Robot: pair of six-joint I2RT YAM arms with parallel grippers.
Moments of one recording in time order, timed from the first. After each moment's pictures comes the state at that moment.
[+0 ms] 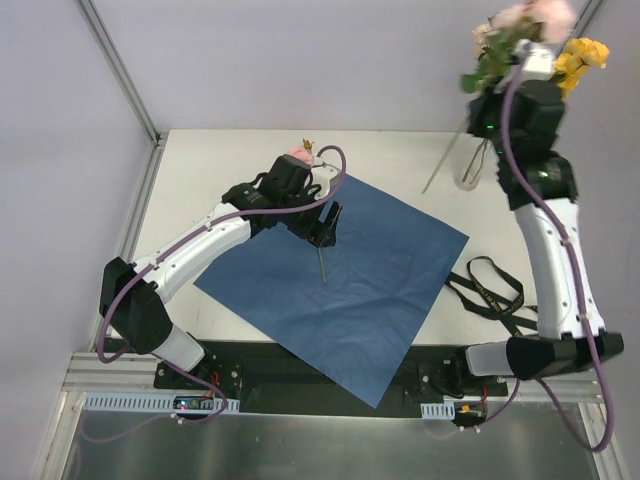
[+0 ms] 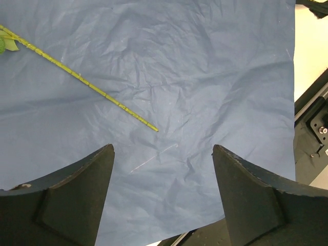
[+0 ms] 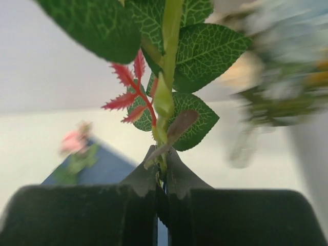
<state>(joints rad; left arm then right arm) -0.69 1.52 1.38 -0.68 0.27 -0.13 0.25 1.41 1.74 -0.53 0.09 0.18</state>
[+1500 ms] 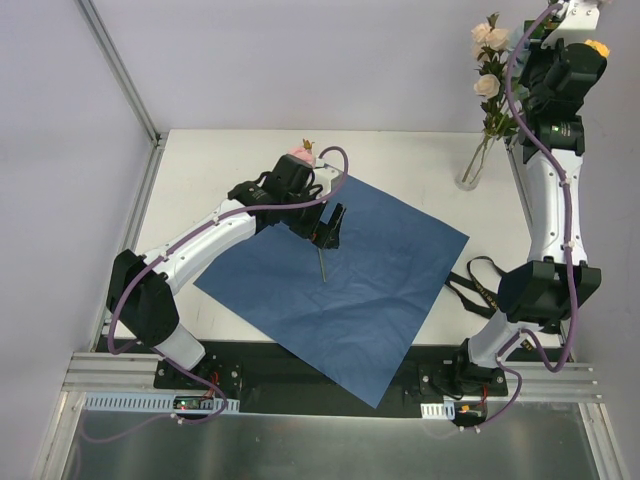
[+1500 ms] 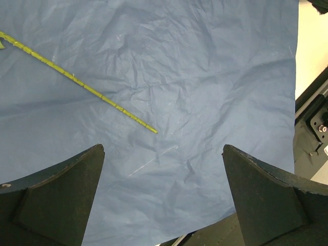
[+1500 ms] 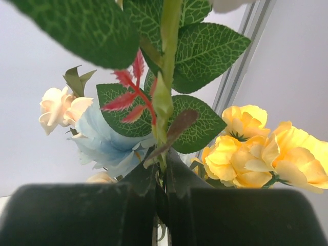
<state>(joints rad) -0.67 1.57 1.38 -0.67 0.32 -0.13 -0.11 1.70 1.97 -0.15 0.08 -0.12</state>
